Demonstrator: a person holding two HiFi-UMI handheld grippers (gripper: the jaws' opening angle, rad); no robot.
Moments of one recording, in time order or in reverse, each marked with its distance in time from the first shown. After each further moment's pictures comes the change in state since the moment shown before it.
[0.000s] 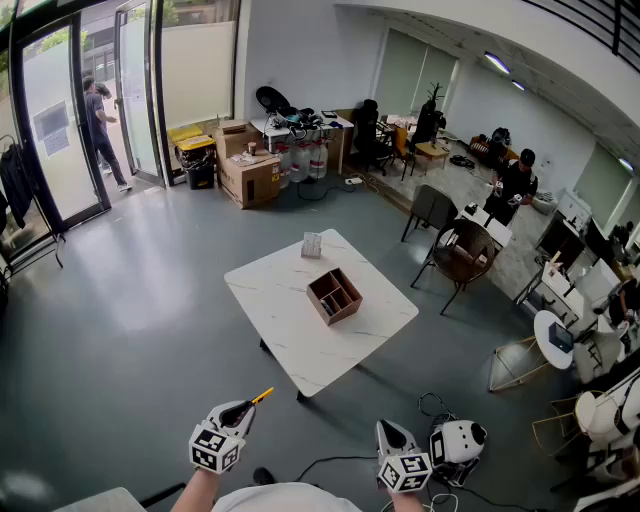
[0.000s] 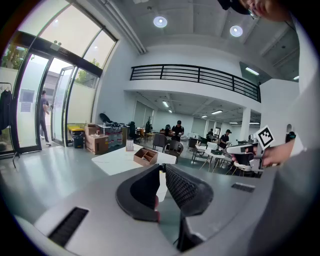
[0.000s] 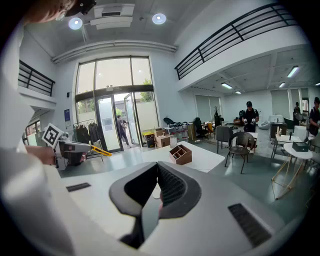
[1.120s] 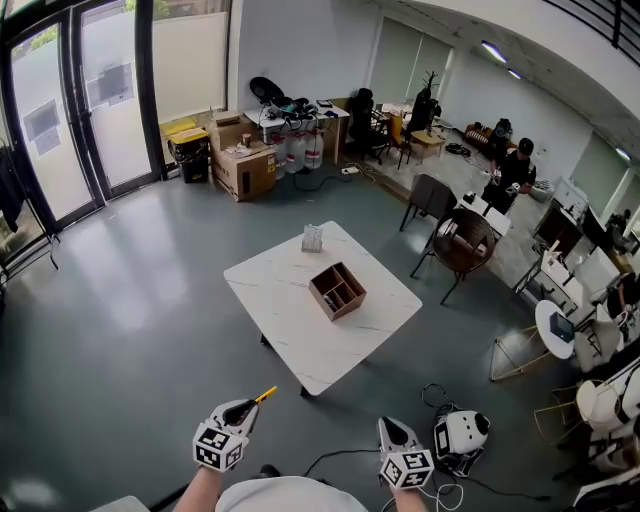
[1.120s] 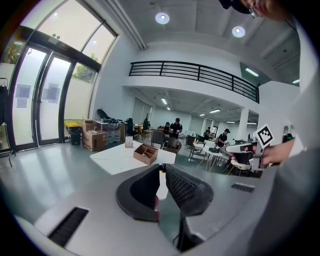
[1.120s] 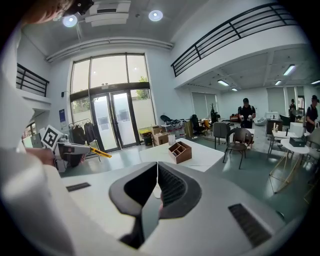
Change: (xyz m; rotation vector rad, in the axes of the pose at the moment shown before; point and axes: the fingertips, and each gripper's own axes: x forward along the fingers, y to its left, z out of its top) left arm 0.010 0.030 -0.006 -0.008 0.034 -0.040; right arm 0.022 0.017 -0.001 0.032 0.025 -0.034
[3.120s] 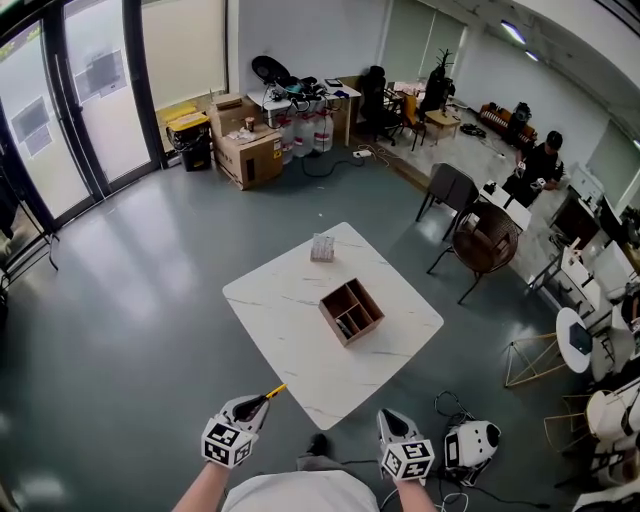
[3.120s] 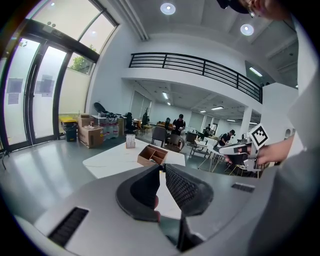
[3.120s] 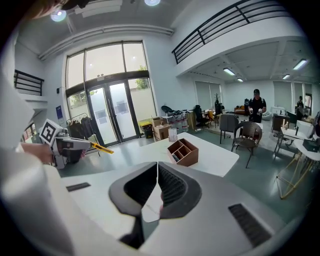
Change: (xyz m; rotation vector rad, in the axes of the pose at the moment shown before) left arm 0.148 0.098 0.057 -0.017 0.065 -0.030; right arm 0.189 -0.046 0.051 0.006 0.114 0.032
